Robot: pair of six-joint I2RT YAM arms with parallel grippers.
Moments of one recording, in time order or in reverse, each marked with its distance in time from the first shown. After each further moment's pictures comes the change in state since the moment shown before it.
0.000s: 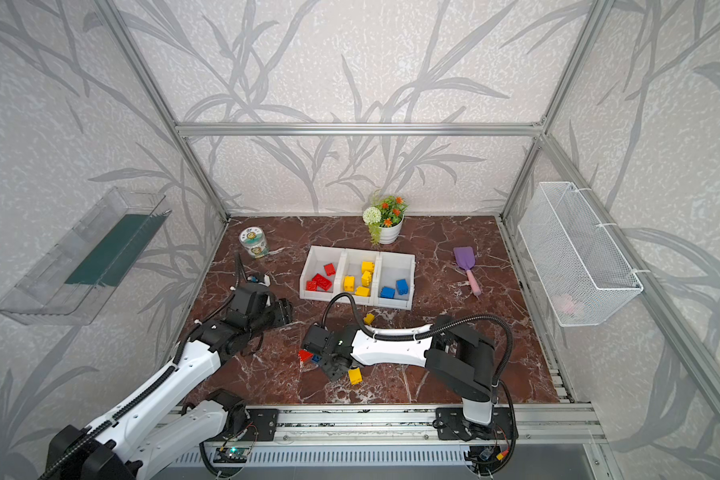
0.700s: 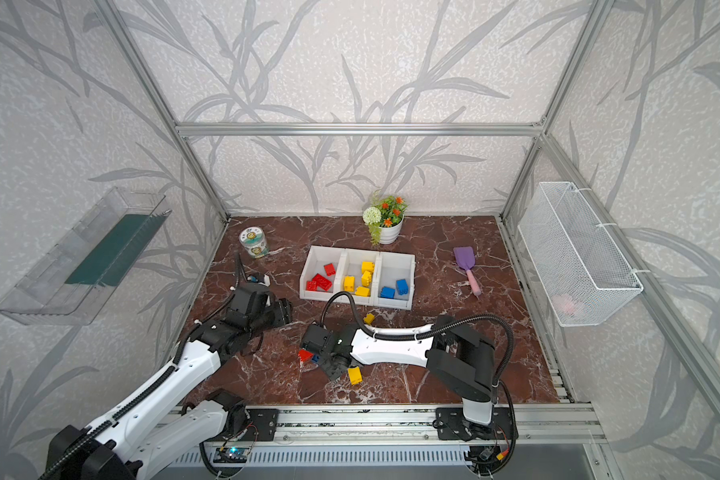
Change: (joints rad) left arm 0.001 0.000 0.000 0.000 0.000 0.000; right arm -0.005 -0.012 0.044 -0.033 0.024 -0.031
